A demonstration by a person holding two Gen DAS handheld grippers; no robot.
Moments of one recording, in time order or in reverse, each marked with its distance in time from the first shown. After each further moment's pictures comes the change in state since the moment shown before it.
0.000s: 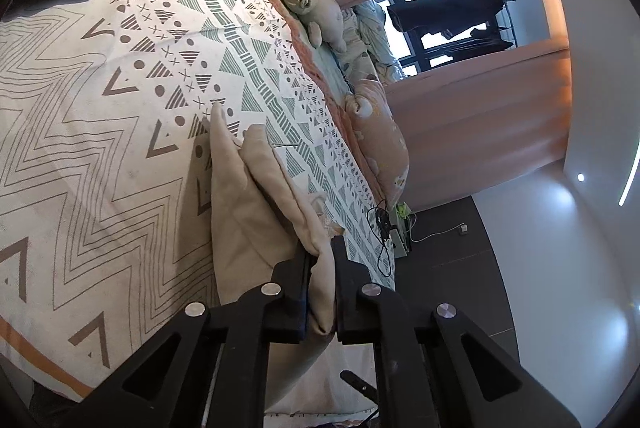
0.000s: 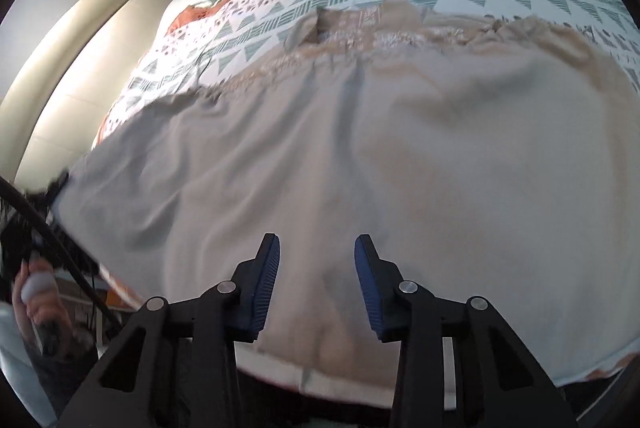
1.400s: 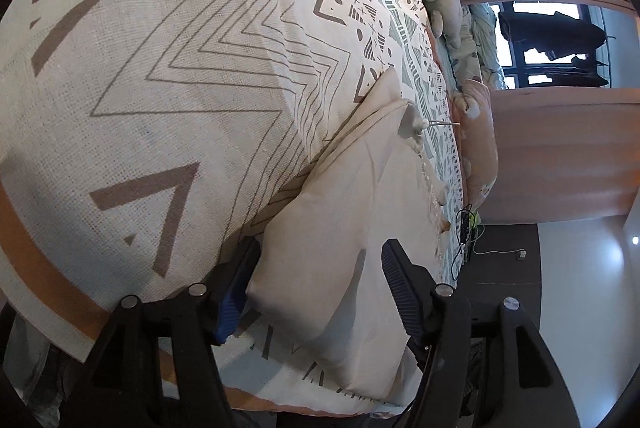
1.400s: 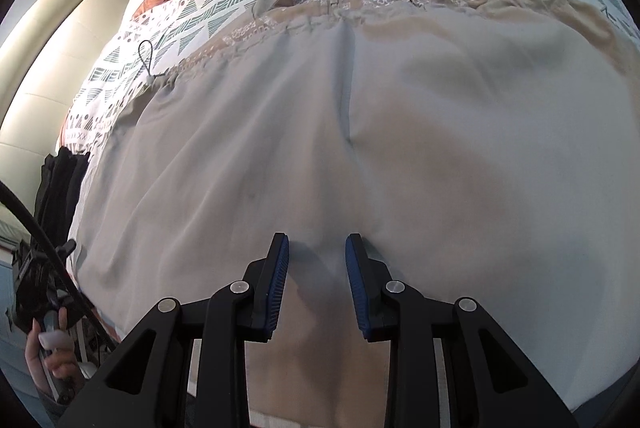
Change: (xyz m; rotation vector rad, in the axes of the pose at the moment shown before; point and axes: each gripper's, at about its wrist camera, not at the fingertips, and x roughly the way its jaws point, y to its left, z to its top) left arm -0.010 0.131 -0.032 -0.241 0.085 0.282; right arm 0.067 0.014 0.006 0.052 0.044 -0.117
